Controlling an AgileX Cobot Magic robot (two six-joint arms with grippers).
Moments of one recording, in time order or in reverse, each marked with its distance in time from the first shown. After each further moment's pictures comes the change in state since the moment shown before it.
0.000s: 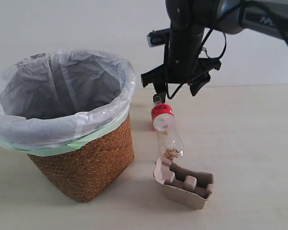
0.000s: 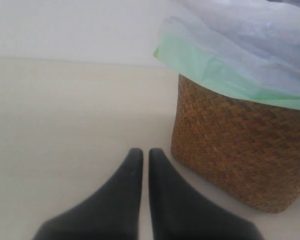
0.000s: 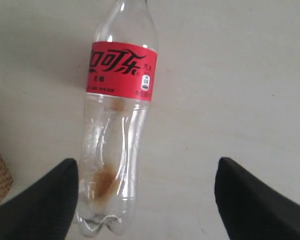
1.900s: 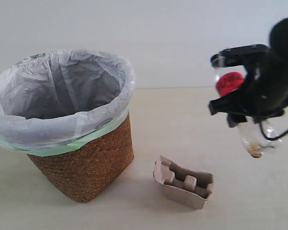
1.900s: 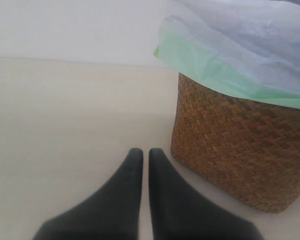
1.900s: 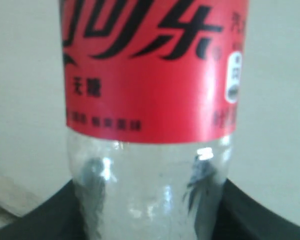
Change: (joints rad) left arm 0.000 0.000 0.000 0.000 0.000 0.000; right arm -0.181 -0.552 0.897 -0.012 -0.488 -0.006
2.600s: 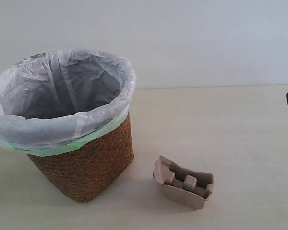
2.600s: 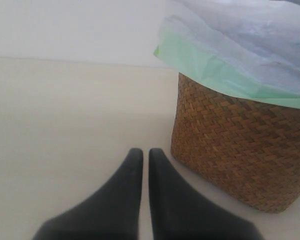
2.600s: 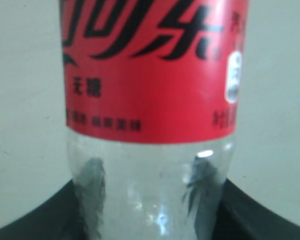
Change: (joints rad) left arm 0.000 0.000 0.000 0.000 0.000 0.000; right arm -0.367 -0.149 0.124 0.099 0.008 -0.108
